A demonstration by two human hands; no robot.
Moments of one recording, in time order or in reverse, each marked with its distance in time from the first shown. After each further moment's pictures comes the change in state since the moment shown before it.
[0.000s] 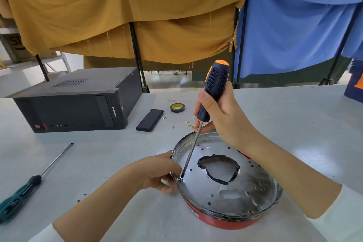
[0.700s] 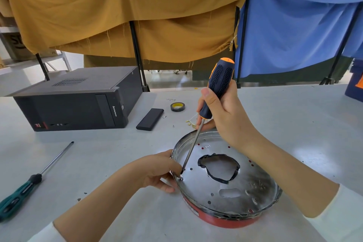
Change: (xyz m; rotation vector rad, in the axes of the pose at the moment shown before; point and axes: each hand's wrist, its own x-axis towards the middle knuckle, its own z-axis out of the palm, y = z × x) left_hand 0.000 0.000 -0.002 -0.003 -0.019 0.001; right_hand 0.000 0.002 0.001 -0.020 0.081 -0.030
